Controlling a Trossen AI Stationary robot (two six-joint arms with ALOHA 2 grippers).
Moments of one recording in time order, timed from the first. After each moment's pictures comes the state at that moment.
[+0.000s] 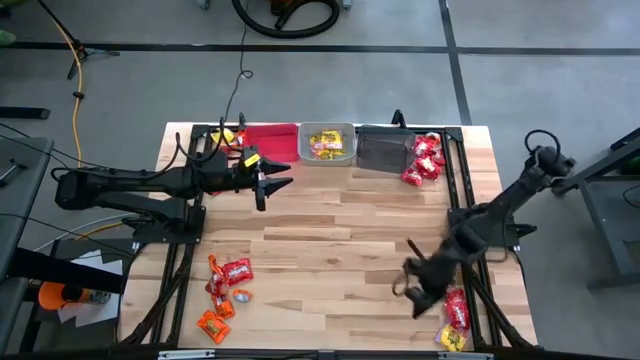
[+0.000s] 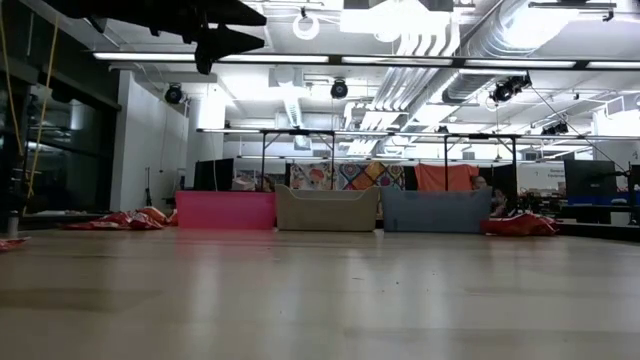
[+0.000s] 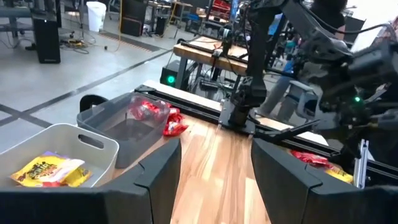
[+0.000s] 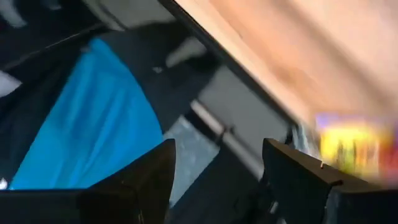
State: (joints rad) left arm 0.15 0.95 0.60 0.25 -0.05 -0.23; right arm 0.72 1.21 0.75 -0.30 -0.39 1.84
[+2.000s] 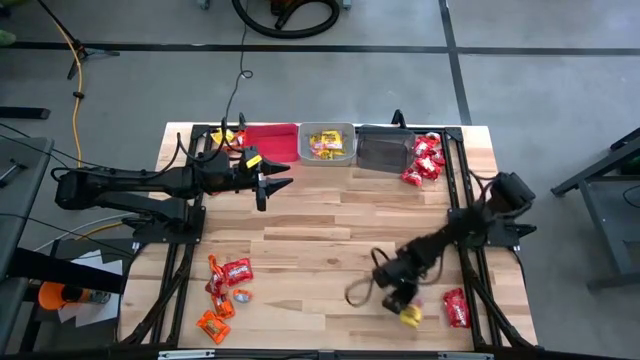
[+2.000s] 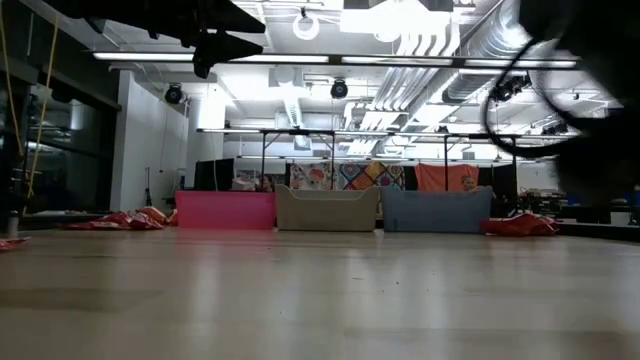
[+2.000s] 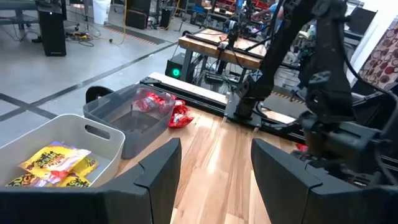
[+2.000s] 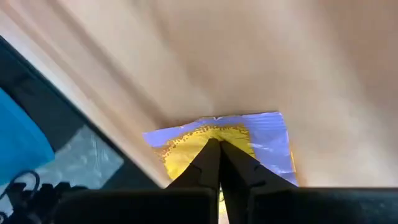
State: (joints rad) left arm 0.15 0.95 0.60 0.21 -0.07 -0.23; right arm 0.48 1.74 0.76 -0.28 -0.53 1.22
